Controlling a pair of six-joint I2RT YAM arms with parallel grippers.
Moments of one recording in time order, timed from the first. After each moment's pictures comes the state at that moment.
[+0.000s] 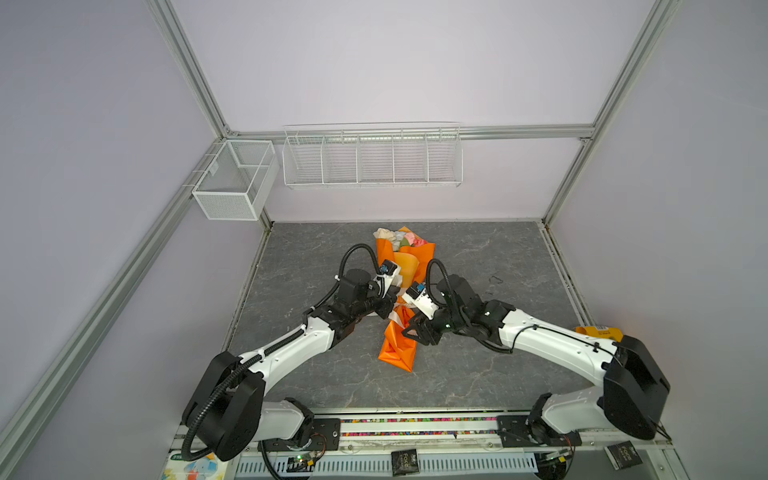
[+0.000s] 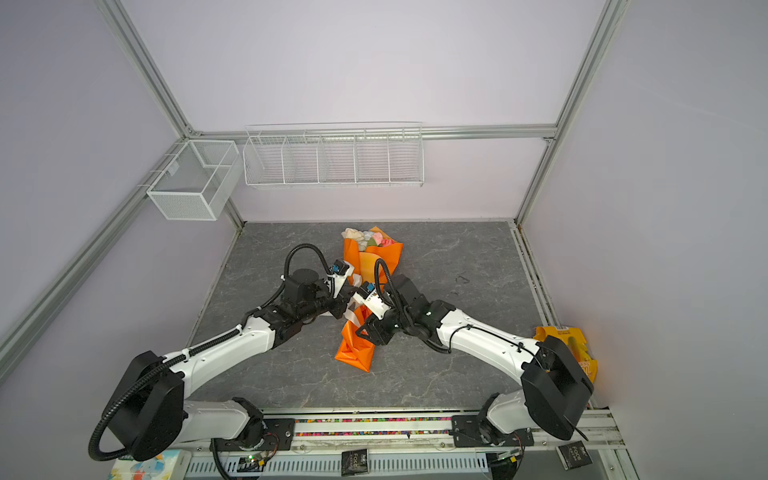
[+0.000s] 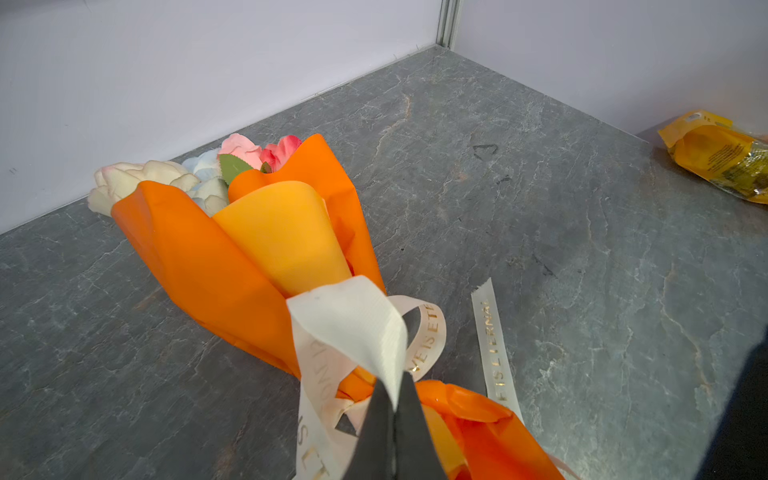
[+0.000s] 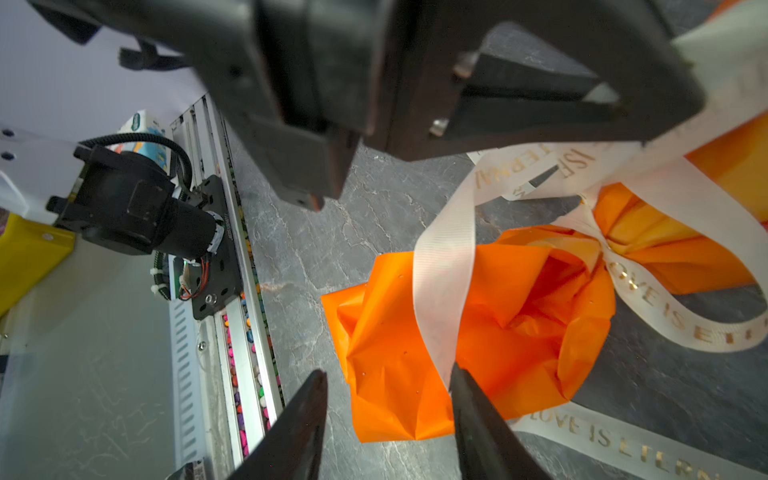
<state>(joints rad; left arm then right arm) -0.63 1.33 0.75 0.12 0.22 0.07 0.84 1.42 0.94 -0.27 -0.44 0.05</state>
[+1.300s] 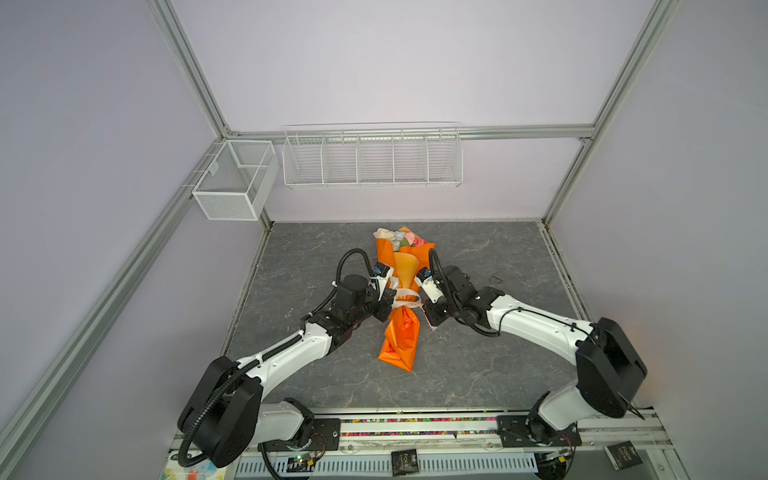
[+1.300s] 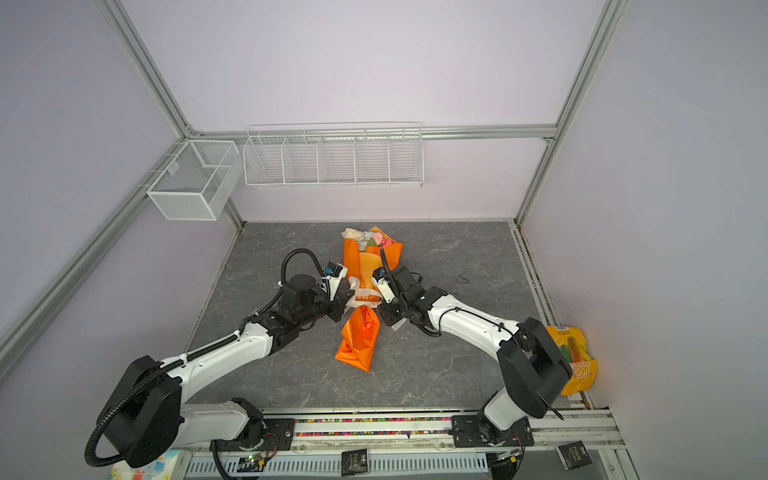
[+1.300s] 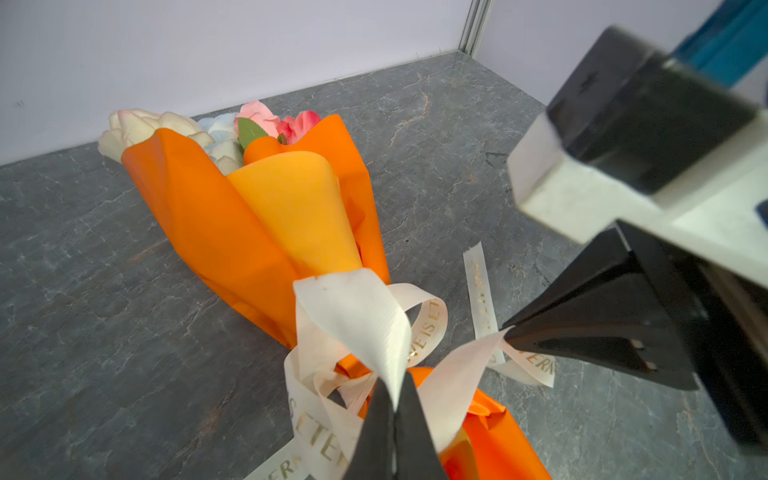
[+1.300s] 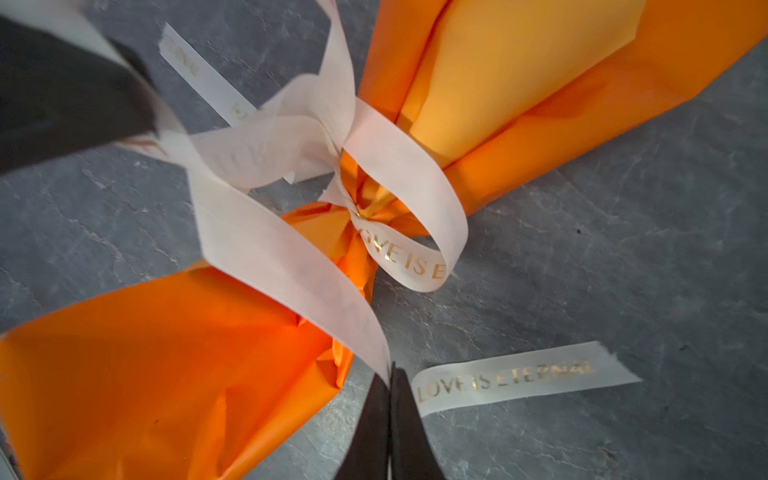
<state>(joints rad) -0.63 1.30 0.67 0.17 0.18 -0.08 0.74 1.59 1.05 -0.41 -0.08 0.11</state>
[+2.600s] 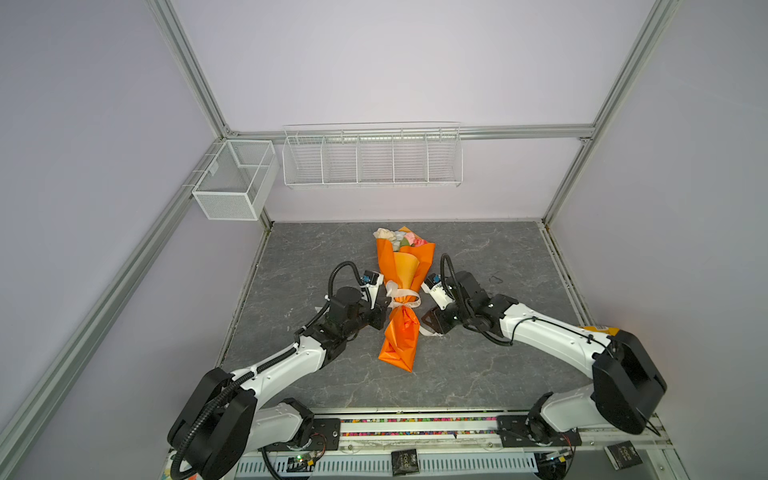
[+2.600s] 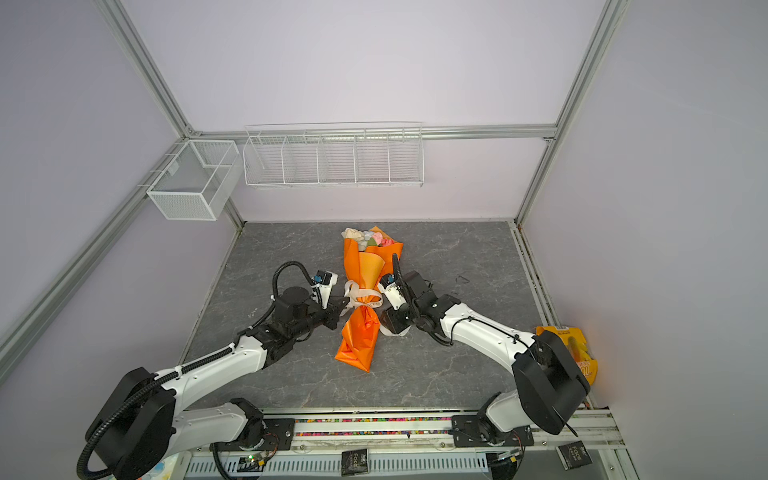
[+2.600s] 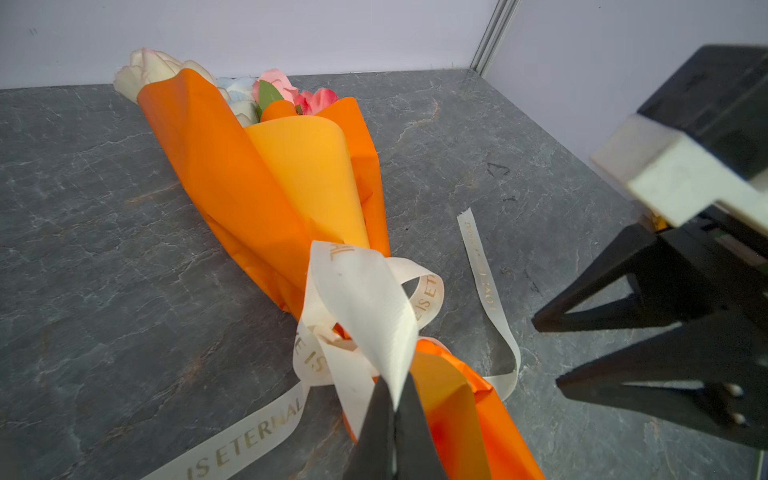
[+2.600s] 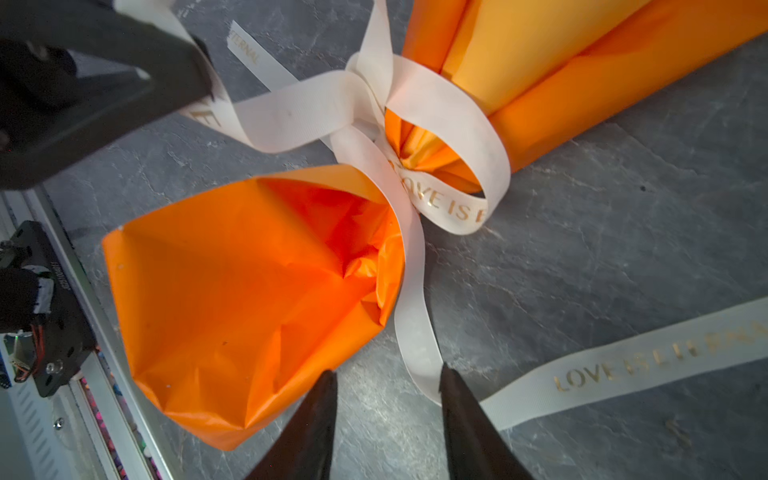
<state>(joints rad) -0.63 1.22 0.54 0.26 0.17 -0.21 0.71 1.48 0.94 -0.34 -0.25 0.13</state>
